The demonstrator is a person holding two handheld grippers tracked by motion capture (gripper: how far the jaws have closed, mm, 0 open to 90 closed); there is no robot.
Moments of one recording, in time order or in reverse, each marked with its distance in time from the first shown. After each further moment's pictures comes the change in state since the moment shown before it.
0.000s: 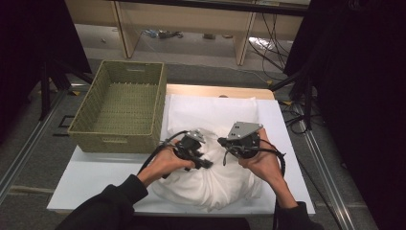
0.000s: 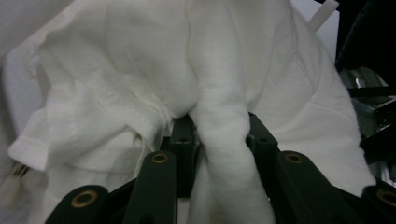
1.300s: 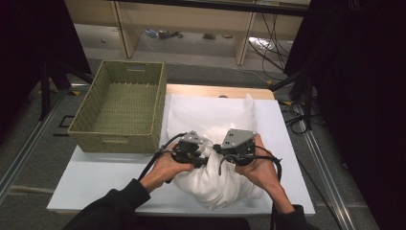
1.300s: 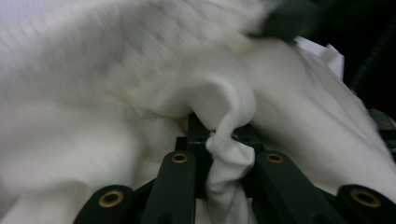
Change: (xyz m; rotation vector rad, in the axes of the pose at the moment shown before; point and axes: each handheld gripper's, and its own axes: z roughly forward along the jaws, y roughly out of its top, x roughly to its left) left arm 0.009 -0.006 0.003 -0.164 0.062 -0.069; right arm 0.021 0.003 -0.001 0.003 0.020 -0.042
